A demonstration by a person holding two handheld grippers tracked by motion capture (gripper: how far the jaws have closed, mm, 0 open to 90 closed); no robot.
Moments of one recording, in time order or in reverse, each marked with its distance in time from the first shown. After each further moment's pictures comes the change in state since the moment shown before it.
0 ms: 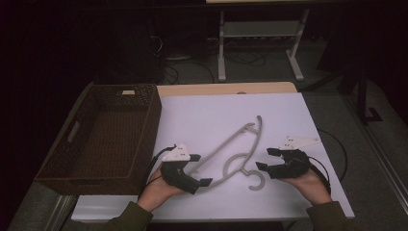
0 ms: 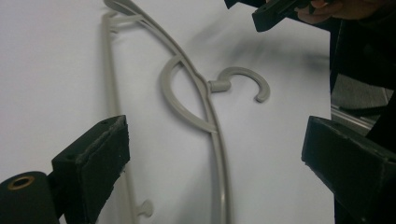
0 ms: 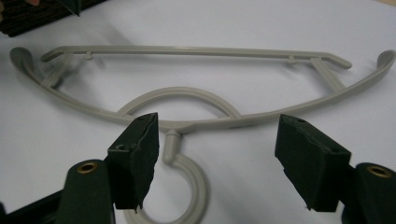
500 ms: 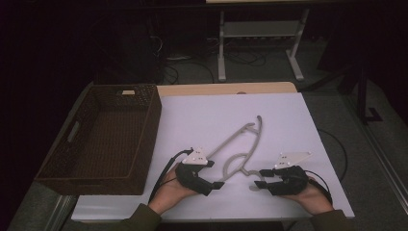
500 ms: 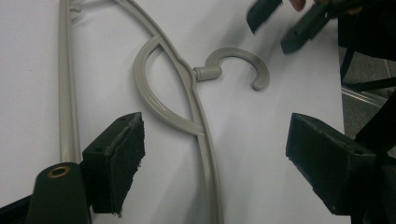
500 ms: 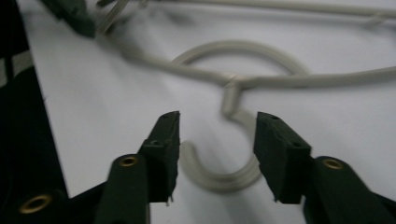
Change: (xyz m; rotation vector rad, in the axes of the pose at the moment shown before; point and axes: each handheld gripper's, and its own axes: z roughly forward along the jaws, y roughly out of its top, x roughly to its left) left arm -0.008 0.003 0.035 0.085 -0.016 0.036; right arm 0.024 -0.027 0.005 0.130 0.168 -0.080
